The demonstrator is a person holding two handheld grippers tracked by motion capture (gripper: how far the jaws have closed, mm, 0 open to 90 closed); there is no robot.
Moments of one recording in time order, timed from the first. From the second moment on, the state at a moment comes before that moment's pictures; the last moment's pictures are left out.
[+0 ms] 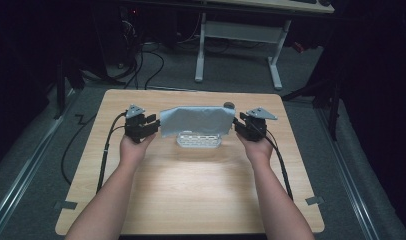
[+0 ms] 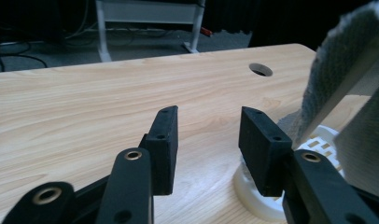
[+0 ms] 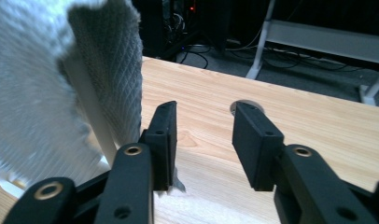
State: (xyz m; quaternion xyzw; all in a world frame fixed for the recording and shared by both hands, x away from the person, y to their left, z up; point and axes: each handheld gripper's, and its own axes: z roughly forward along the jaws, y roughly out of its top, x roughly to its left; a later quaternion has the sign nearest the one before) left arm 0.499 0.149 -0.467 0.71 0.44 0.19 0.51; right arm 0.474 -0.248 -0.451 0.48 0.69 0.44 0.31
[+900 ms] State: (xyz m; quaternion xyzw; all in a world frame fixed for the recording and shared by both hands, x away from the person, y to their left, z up) left arm 0.431 0.205 -0.458 0.71 0.44 0.23 0.50; right arm 0.409 -0.269 -0.431 0.45 0.70 0.44 0.33
